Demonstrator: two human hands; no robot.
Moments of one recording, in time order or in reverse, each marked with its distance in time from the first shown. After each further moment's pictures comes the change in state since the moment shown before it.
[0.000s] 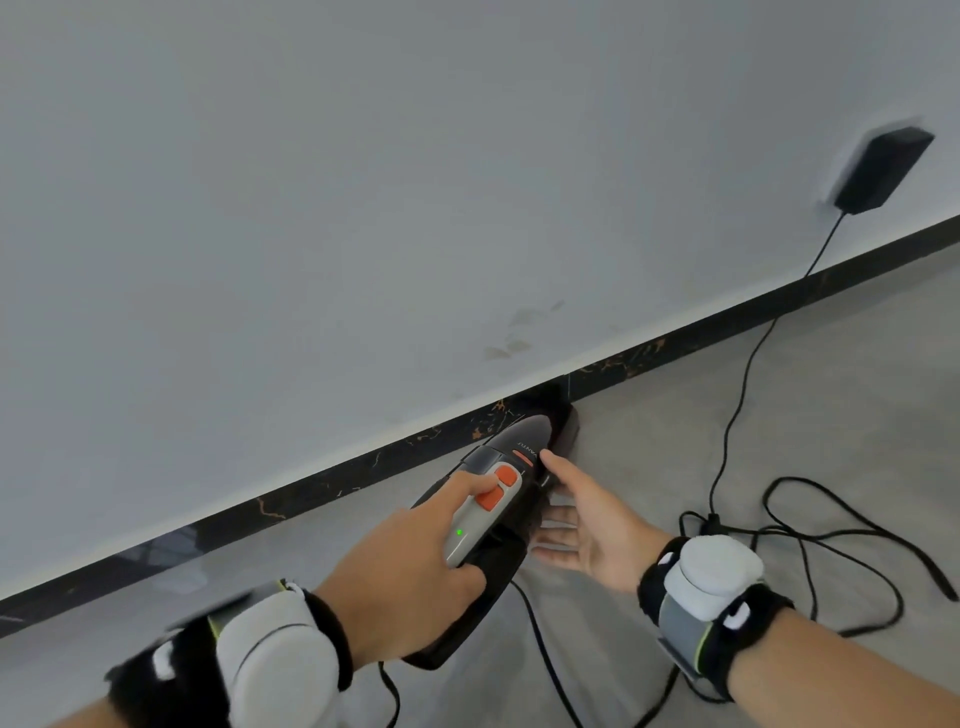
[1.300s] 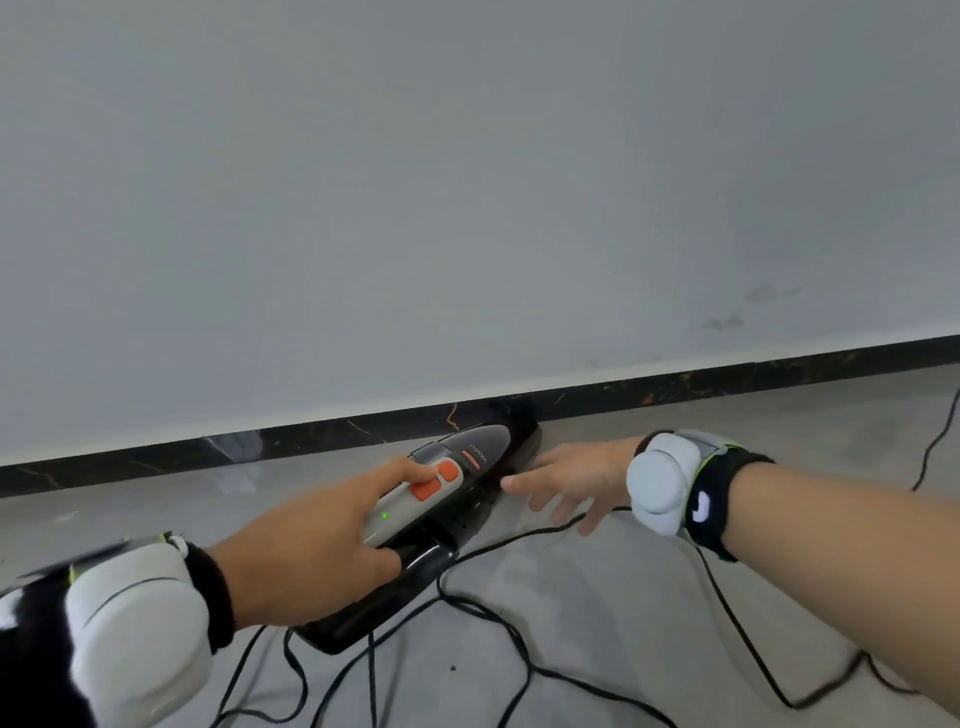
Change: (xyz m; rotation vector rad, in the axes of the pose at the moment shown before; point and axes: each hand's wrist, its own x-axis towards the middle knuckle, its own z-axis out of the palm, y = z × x) left_hand -0.168 -0.221 -0.088 0.016 0.092 -0.158; right_hand -0.015 0.054 0.241 -1.378 -0.244 0.089
